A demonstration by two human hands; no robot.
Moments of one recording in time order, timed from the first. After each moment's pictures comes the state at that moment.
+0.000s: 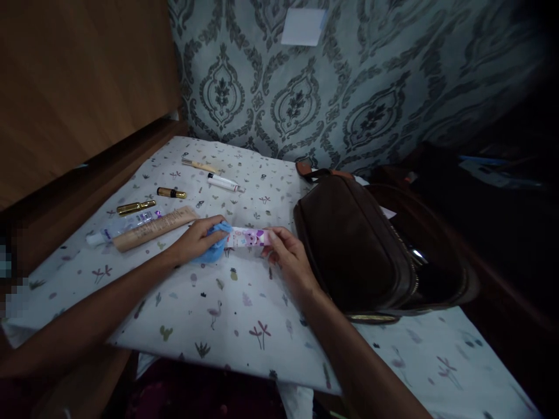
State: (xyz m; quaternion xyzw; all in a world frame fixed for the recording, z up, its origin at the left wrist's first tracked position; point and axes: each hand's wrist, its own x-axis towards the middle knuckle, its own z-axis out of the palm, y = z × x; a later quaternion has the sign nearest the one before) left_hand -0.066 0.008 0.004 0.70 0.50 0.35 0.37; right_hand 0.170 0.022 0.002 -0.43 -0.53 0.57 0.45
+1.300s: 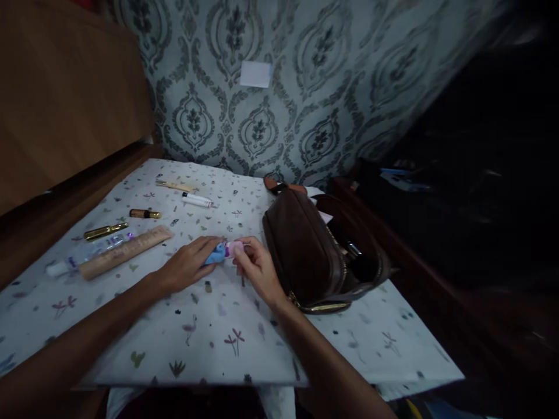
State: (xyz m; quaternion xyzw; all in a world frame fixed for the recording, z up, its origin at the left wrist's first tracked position) left_hand -0.037 0.001 -0.007 0.87 0.42 0.26 0.04; right_hand 0.174 0.006 0.012 -0.40 -0.61 0.52 0.44
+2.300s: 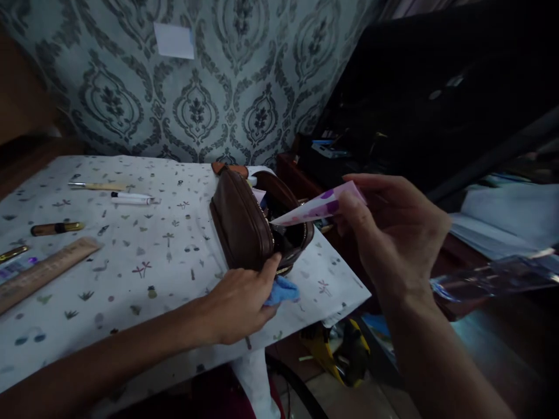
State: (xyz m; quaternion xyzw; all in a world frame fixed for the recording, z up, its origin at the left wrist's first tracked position) left_hand 0.156 -0.049 0.074 0.91 0.30 0.06 0.27; right_hand 0.349 -0.052 0.144 -0.50 -0.62 0.02 0.61
